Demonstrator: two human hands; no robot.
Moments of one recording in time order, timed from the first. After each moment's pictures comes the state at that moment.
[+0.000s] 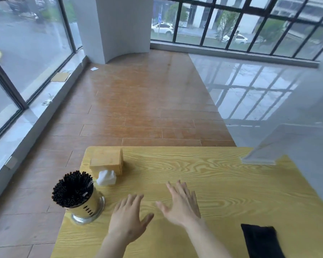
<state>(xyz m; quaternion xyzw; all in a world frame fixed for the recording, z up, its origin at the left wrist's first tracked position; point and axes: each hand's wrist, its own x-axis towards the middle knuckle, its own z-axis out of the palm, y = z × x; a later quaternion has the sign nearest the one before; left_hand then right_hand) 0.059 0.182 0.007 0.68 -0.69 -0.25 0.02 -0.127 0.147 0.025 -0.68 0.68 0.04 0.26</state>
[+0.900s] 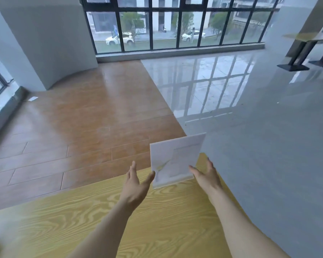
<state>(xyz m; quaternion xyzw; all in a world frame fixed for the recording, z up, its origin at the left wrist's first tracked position) -0.450 -0.039 0.076 0.63 -0.58 -0.47 0.22 -0.692 -0.013 0.070 -0.34 0.76 -0.38 0.40</state>
